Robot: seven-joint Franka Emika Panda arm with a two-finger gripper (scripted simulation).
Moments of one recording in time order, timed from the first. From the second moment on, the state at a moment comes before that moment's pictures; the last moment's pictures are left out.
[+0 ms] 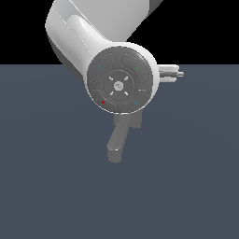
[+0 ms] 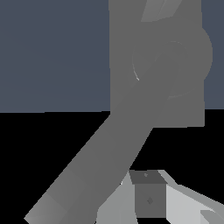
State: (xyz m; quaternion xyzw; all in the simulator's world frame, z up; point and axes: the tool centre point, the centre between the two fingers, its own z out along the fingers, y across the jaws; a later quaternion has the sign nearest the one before) arm 0.004 -0.061 0.271 0.08 0.71 -0.07 0.70
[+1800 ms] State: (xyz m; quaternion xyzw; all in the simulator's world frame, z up) arm -0.006 -0.144 0.208 0.07 0.70 -0.08 0.70
